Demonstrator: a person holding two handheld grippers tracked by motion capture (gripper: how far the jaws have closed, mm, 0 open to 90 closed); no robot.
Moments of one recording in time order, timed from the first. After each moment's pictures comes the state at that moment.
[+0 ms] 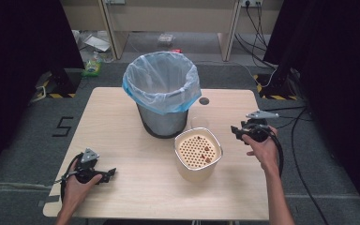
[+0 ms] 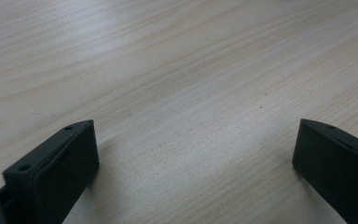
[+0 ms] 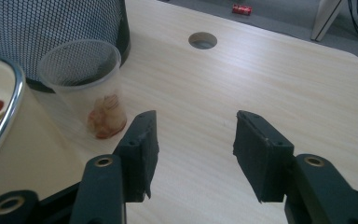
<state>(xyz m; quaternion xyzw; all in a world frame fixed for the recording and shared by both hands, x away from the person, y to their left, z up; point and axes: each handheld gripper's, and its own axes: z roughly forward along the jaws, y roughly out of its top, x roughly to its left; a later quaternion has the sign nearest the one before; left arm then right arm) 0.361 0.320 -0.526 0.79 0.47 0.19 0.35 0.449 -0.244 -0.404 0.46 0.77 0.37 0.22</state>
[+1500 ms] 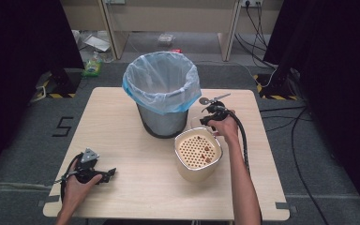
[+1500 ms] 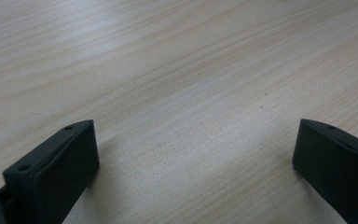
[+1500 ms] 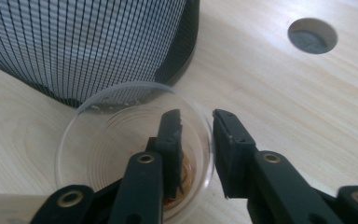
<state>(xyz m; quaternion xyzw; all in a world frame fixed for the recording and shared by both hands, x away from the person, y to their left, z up) 0.361 0.320 -0.526 0.79 0.47 0.19 0.34 0.537 -0.142 -0.429 0.42 0.84 0.31 0.11</state>
